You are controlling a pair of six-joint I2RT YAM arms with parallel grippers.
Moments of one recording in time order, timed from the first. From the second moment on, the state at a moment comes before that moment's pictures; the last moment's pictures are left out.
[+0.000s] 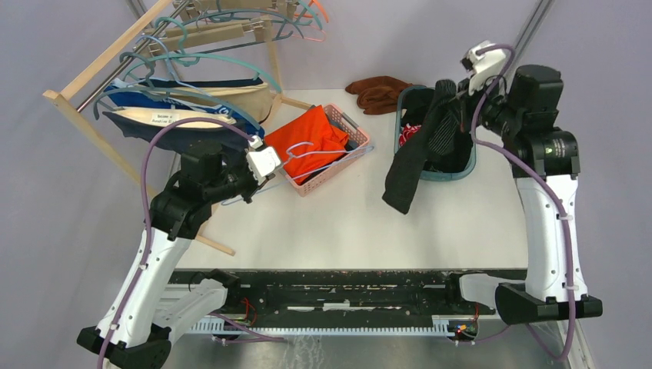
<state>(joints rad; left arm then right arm) -0.39 0.88 1.18 -0.80 0.40 0.60 0.07 1.21 1.70 -0.85 -0.39 -0.29</state>
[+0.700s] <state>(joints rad) -0.39 0.86 1.17 -0.78 0.44 0.60 0.04 1.55 1.90 -0.87 0.01 -0.40</state>
